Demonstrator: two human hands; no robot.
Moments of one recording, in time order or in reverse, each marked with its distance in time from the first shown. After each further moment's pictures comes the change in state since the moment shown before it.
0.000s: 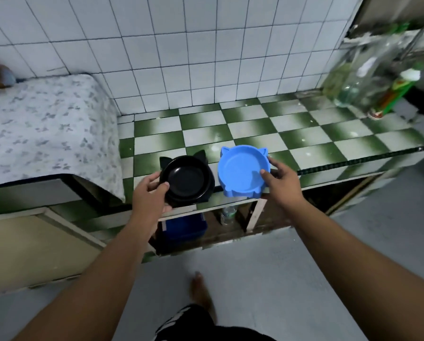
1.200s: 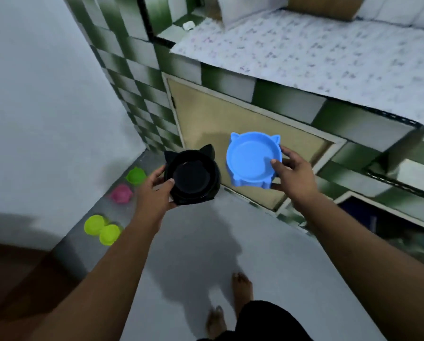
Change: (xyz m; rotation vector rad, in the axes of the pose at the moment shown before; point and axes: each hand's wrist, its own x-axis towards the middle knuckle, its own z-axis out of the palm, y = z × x) left_hand -0.170 -0.125 -0.650 -0.315 0.638 -0.051; right_hand -0.373 0.043 0.551 -0.096 -0.766 0.014
